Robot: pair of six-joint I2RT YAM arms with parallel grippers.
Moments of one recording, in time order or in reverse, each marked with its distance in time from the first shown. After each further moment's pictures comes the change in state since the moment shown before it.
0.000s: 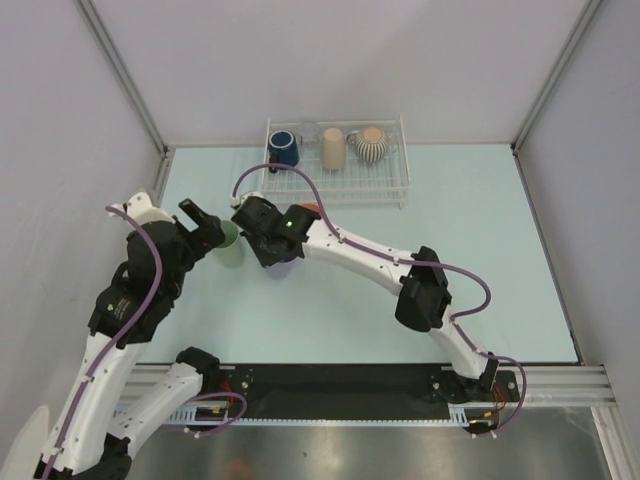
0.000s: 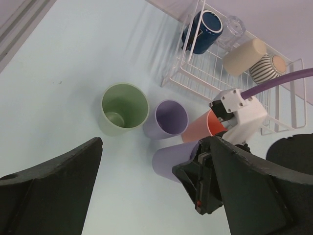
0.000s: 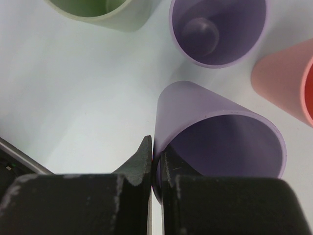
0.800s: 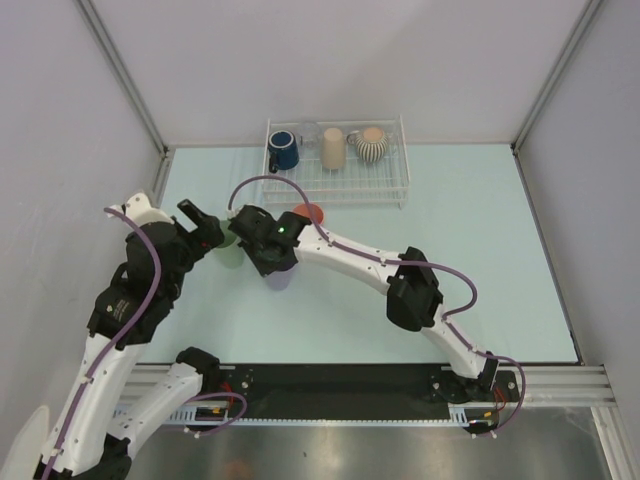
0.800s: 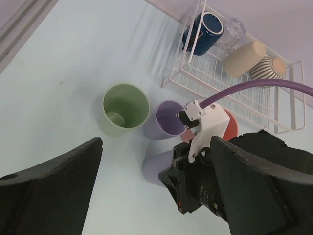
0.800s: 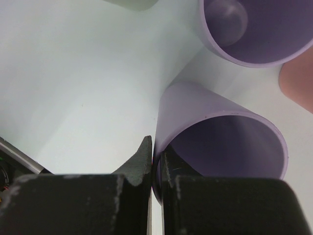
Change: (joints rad) left arm -0.001 -0.008 0.000 -0.008 -0.007 -0.008; right arm 0.005 0.075 0.008 -0.009 -0.063 -0.022
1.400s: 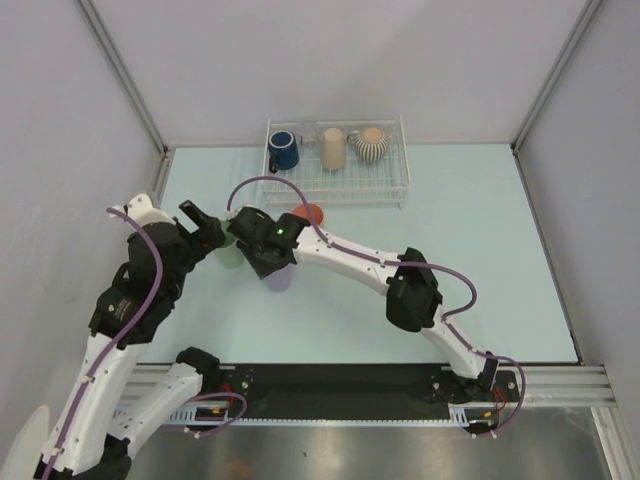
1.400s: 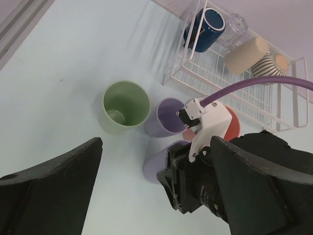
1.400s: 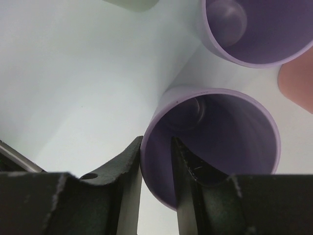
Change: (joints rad) left arm 0.000 -0.001 -0.007 0.001 0.004 0.000; right arm 0.008 0.002 0.000 0.008 0.011 -0.003
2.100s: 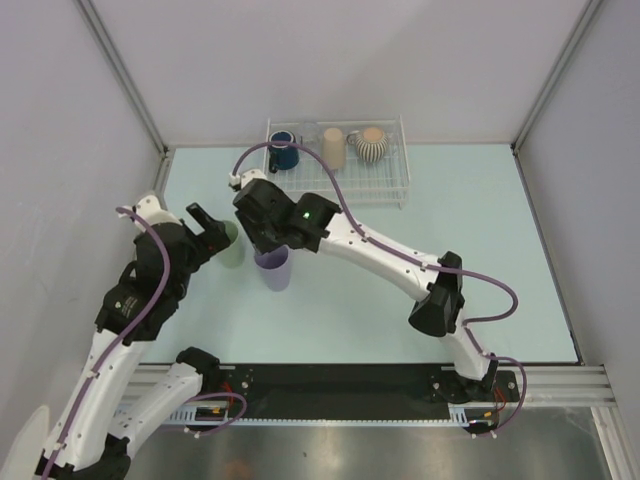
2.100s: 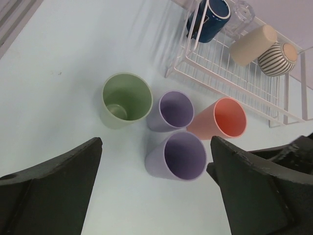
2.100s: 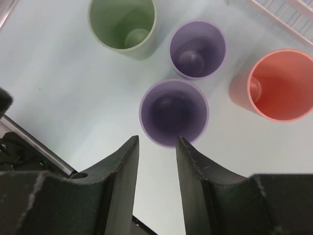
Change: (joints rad) left arm -0.008 0.004 -0.043 0.007 0.010 0.000; right arm 0.009 -0.167 0.091 -0.048 0.110 0.011
